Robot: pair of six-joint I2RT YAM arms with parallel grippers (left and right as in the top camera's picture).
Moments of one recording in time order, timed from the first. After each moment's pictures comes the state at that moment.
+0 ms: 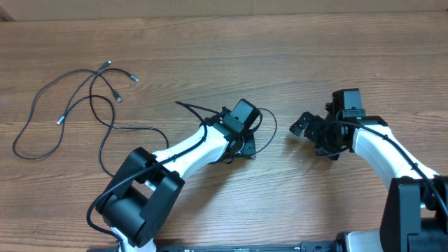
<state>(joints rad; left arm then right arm) -0.69 1.88 1.13 -0.51 0.08 -0.78 0.03 1.60 0.86 -0.56 -0.31 0.57</state>
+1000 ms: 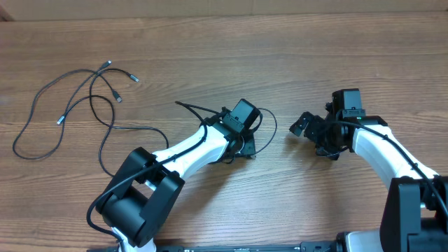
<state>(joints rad) -0.69 1.88 1.13 -0.52 0.07 -0.78 0.03 1.60 0.86 -0.56 -0.31 0.57</state>
